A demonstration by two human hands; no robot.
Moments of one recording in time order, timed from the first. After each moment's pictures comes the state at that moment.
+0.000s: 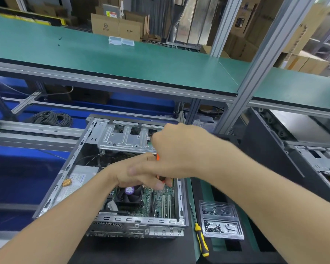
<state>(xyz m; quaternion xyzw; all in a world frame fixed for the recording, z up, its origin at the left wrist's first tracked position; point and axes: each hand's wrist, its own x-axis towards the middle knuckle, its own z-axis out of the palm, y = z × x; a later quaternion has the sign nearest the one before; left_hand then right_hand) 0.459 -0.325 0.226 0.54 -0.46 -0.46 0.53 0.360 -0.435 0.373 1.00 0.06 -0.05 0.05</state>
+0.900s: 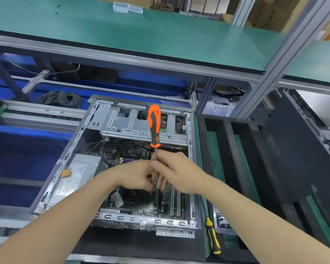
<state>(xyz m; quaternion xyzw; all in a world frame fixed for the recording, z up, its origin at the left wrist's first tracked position) 0.482 -0.321 0.153 0.78 -0.45 -0.37 0.24 0.389 -0.485 0.196 0.89 0.08 -0.12 -0.43</state>
